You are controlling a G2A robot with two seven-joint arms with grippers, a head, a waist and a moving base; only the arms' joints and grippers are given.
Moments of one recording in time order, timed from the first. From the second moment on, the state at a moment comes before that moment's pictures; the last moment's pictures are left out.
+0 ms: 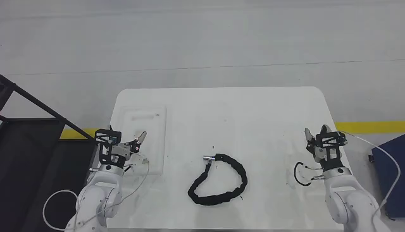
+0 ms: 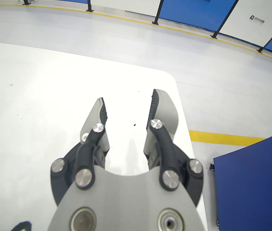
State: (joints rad) left arm 1.73 -1.15 -1.60 -1.80 1.33 0.00 0.00; right arm -1.73 -1.15 1.60 -1.80 -1.33 0.00 0.00
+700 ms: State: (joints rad) left arm 1.73 -1.15 -1.60 -1.81 1.38 0.01 0.00; right arm -1.73 -1.15 1.60 -1.80 -1.33 0.00 0.00
